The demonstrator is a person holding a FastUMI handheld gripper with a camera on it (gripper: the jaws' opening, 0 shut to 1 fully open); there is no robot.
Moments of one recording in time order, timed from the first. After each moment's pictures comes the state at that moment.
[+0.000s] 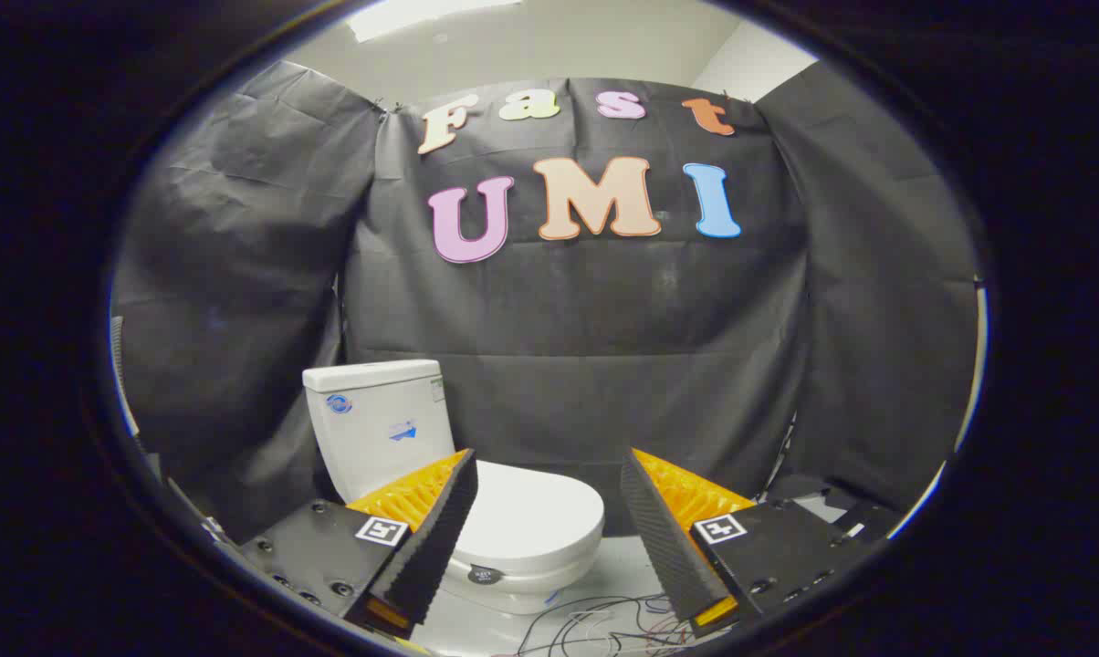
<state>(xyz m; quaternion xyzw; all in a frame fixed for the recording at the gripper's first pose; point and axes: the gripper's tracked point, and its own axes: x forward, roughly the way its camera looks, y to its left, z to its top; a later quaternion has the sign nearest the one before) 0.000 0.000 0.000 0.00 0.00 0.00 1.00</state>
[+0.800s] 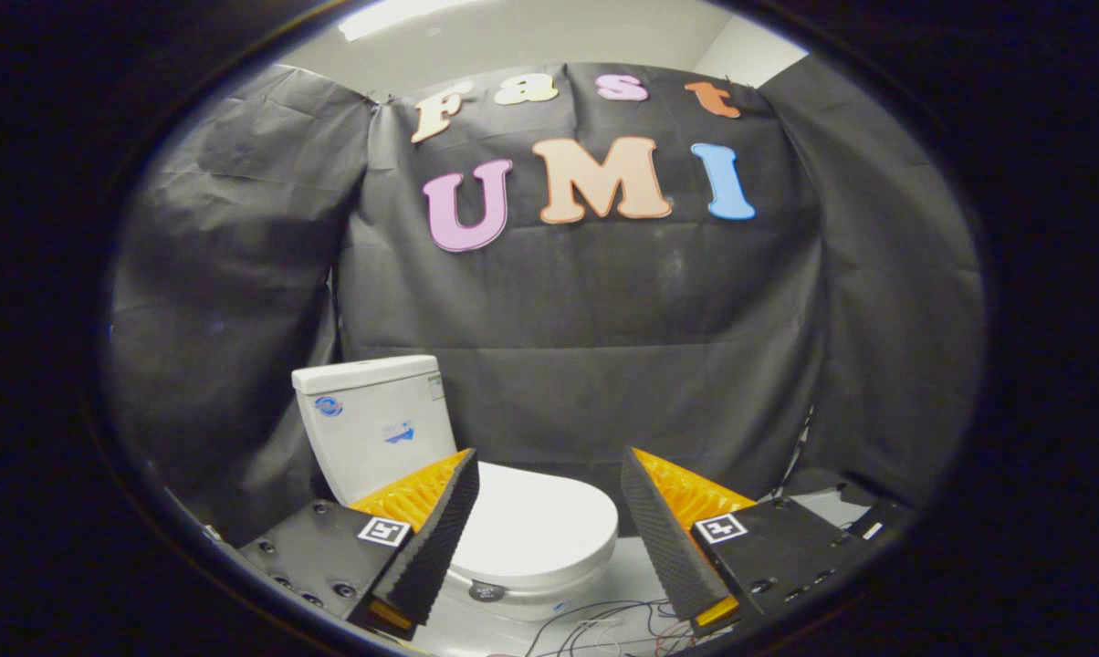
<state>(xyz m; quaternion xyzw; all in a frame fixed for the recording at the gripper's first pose) 0.069 0.013 -0.016 0.01 0.03 0.02 1.00</state>
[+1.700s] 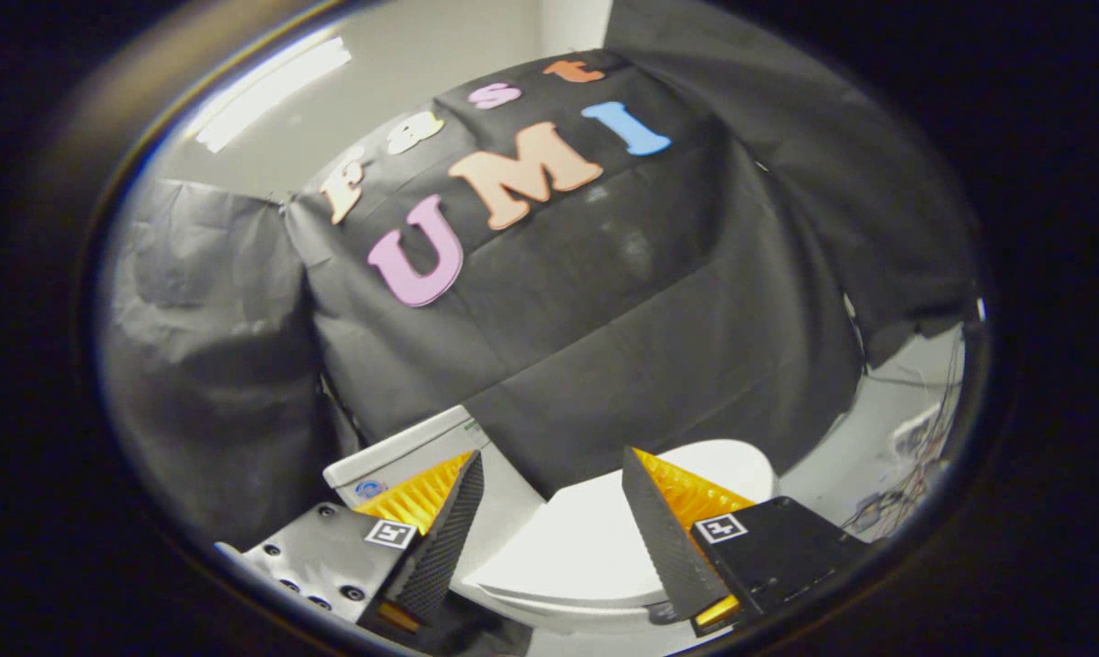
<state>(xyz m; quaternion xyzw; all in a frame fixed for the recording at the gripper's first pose) 0.119 0.091 -0.090 0.29 -0.04 -0.02 0.95</state>
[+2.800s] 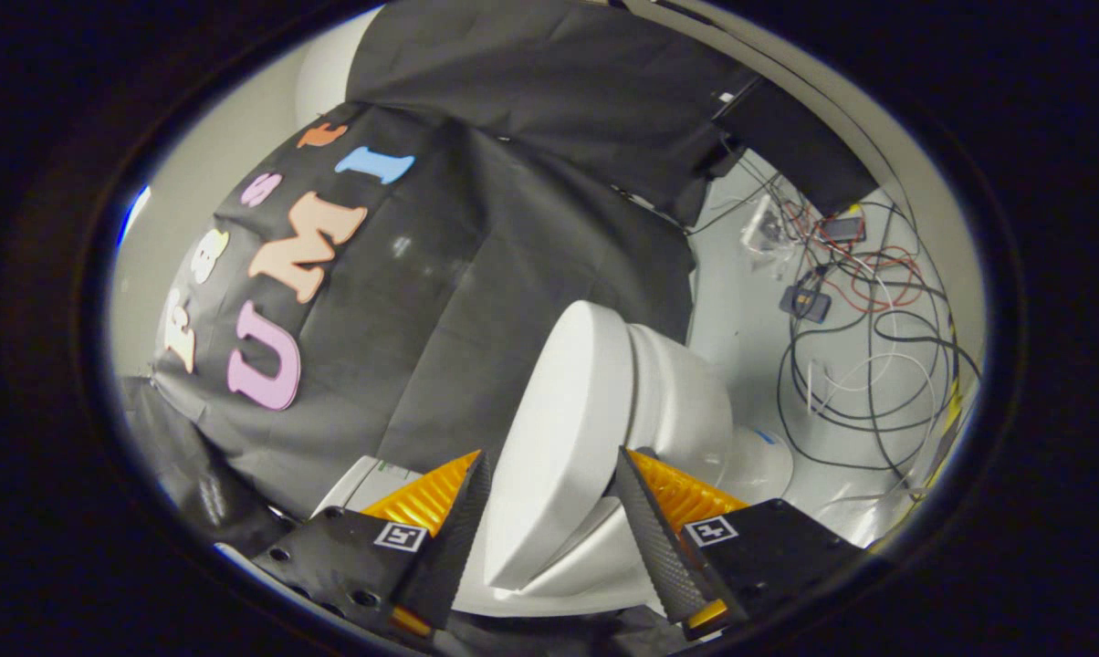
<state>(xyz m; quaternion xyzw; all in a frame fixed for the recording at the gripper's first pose) 0.067 0.097 -0.259 0.54 -0.02 -0.23 0.81</state>
